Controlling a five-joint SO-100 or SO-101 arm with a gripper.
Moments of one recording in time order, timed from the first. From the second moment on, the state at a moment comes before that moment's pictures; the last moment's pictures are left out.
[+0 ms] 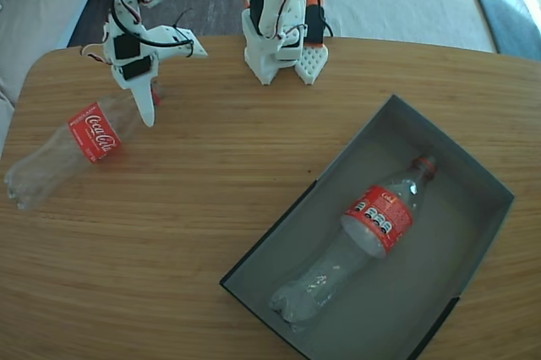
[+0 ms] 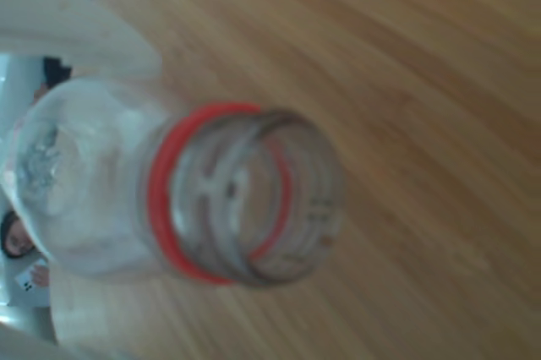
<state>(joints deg) 68.8 97.8 116.9 51.7 -109.4</state>
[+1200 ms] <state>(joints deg) 66.4 97.8 124.2 47.1 -109.1</state>
